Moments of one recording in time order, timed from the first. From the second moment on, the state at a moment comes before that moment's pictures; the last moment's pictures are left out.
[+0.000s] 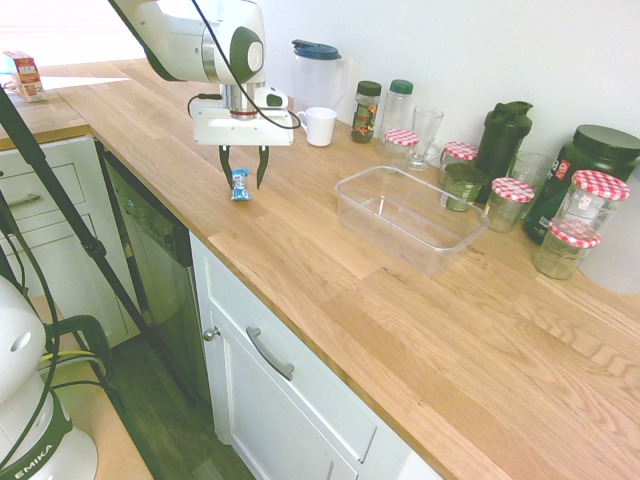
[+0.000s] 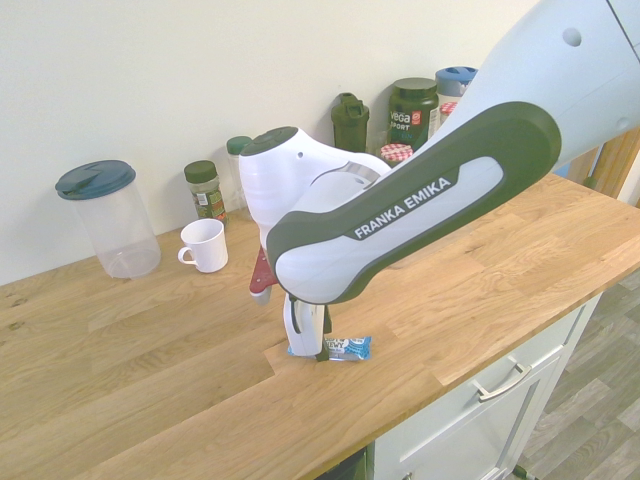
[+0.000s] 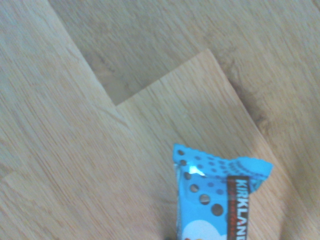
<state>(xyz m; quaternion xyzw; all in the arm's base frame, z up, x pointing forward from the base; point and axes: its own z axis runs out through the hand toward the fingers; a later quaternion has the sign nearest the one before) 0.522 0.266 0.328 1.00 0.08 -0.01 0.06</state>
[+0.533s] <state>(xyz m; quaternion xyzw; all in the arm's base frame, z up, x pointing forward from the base) 0.526 0.263 0.328 1.00 0.07 -0.01 0.06</state>
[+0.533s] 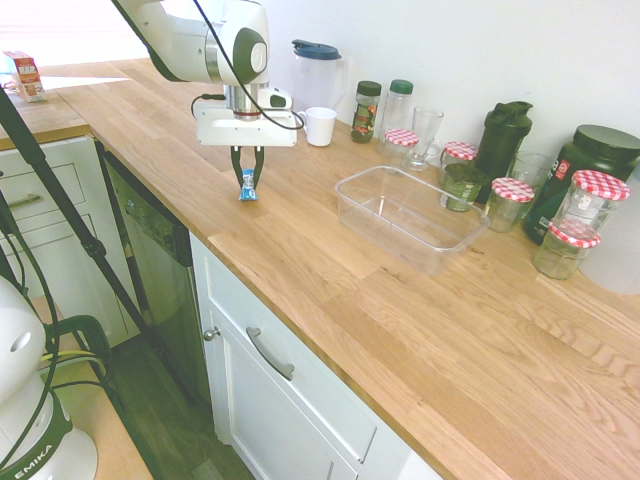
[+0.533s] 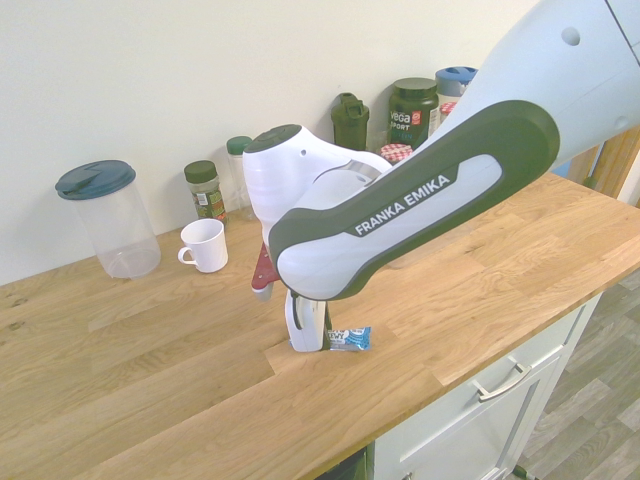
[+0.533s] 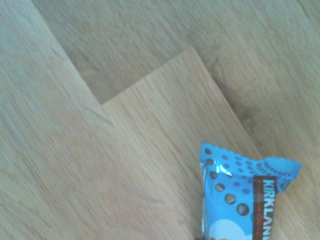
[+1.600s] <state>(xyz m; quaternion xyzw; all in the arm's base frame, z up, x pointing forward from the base) 0.570 0.099 0.477 0.98 -0.16 0.09 0.03</state>
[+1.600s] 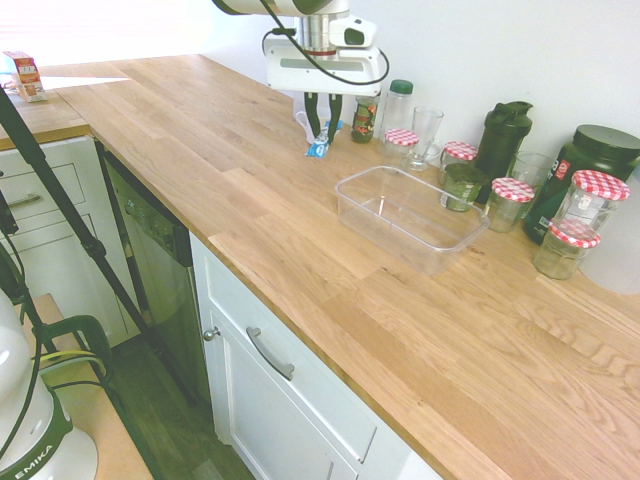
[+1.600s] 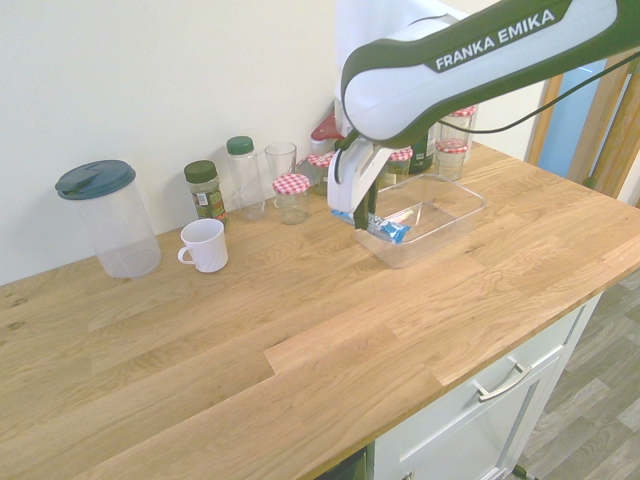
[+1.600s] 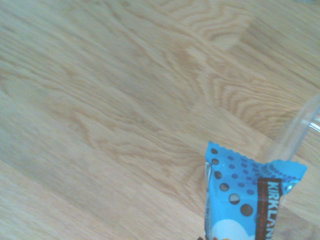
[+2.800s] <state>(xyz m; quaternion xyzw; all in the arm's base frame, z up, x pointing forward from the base) 0.602 0.002 0.423 0.96 -0.27 0.04 0.00</state>
